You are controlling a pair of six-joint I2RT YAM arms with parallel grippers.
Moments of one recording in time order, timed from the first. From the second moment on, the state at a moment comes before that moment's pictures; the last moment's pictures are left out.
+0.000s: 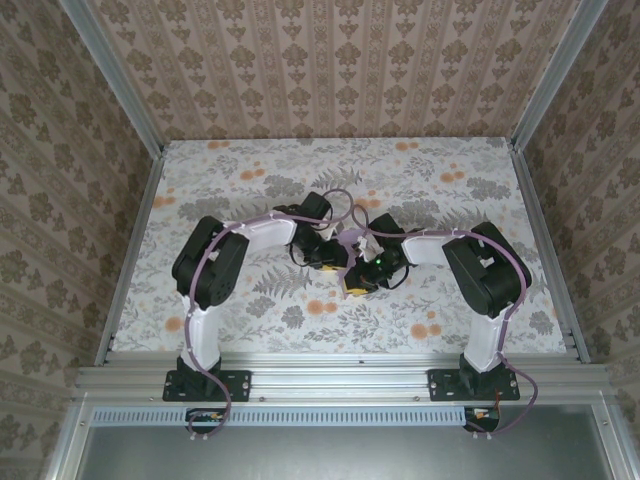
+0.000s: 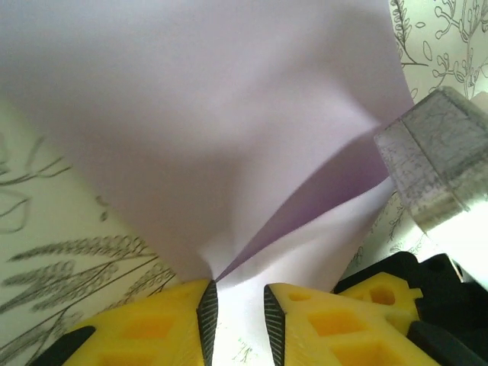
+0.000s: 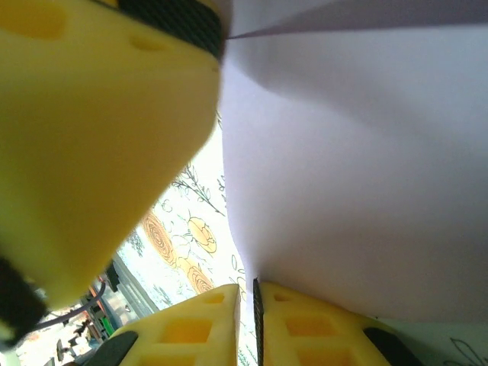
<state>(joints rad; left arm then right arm) -0.67 2.01 1.31 -0.55 0.54 -0.46 0.47 1.88 0.95 -0.35 -0.77 0.48</state>
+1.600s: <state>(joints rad) -0.70 1.87 1.22 -0.53 0.46 -0.55 0.47 1.88 0.94 -0.34 -0.77 0.50</state>
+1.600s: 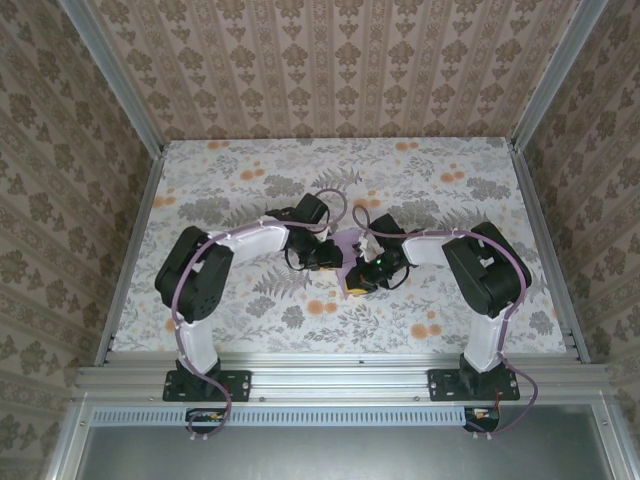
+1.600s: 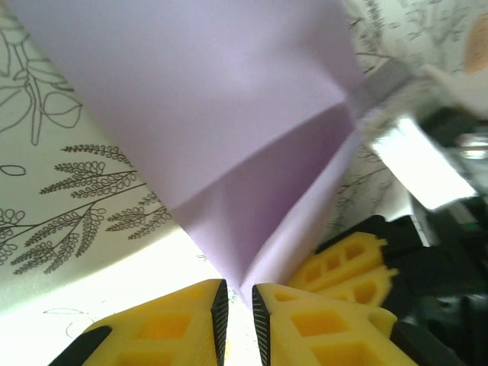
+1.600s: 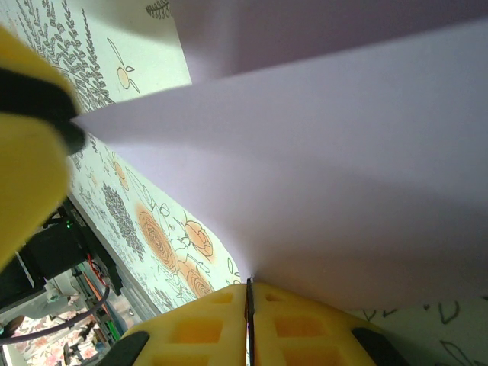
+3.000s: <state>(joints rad) -0.72 2.00 1.24 -0.42 0.52 -0.56 0.47 1.87 0.90 -0.26 -0.79 0.53</state>
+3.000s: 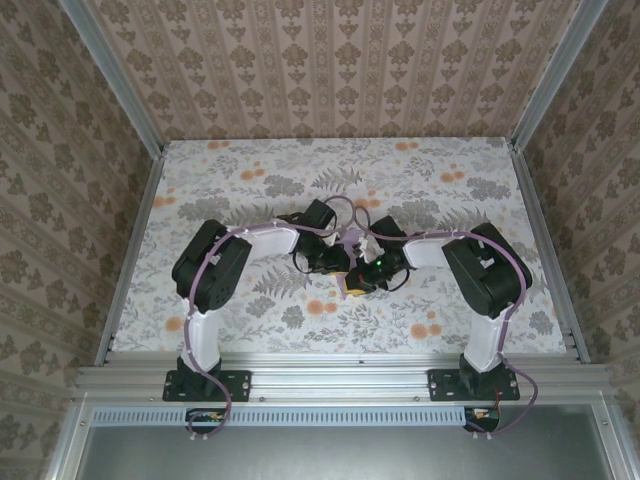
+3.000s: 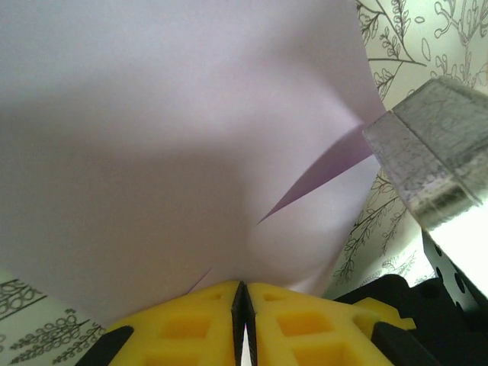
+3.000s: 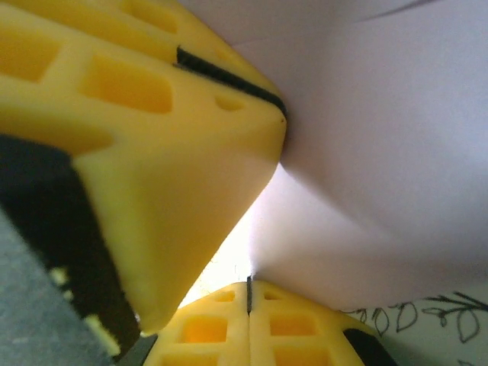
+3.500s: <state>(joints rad) -0.72 2.03 1.27 -0.46 0.51 -0.51 0.53 1.83 0.86 -0.21 -0.72 0.54</state>
